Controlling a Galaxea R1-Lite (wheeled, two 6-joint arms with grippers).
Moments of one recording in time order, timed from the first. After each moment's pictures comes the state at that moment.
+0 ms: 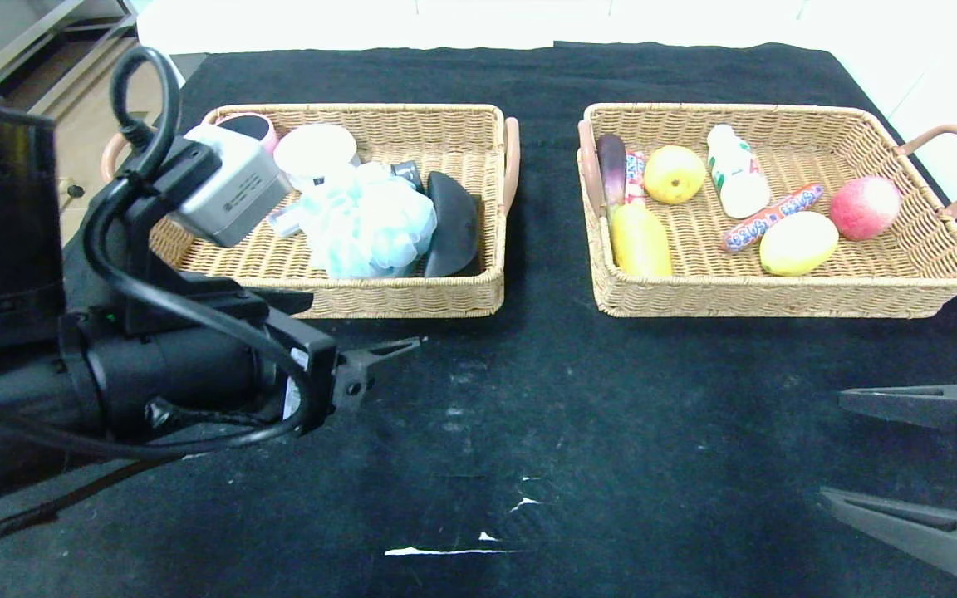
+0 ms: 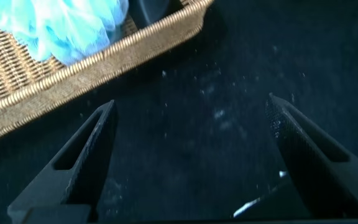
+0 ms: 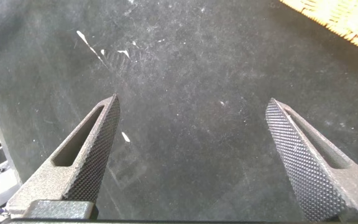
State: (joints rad) left arm -0.68 1.32 -0.97 -0.04 0.24 0.07; right arm 0.21 1.11 -0.65 -0.09 0.63 -0.25
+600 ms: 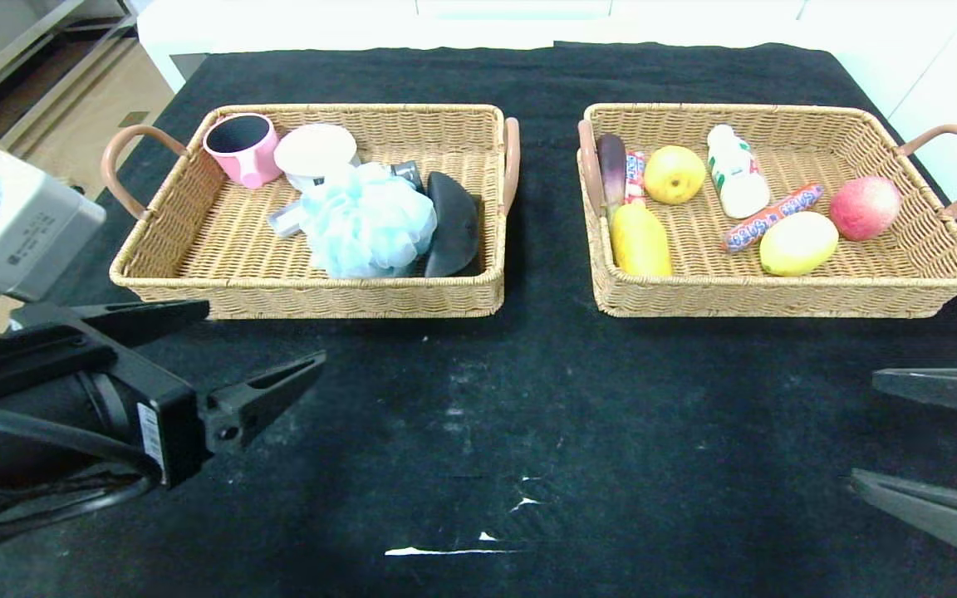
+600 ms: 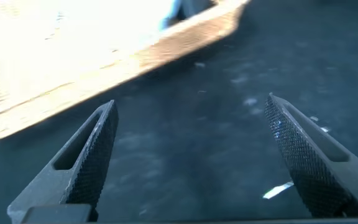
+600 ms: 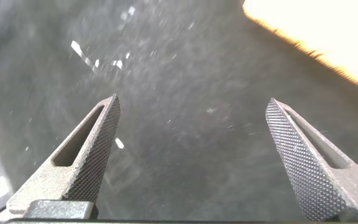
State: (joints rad) left arm -0.57 1.11 -0.77 -0.17 0.22 0.14; right arm 0.17 1.04 -0.67 -0.09 0.63 -0.25
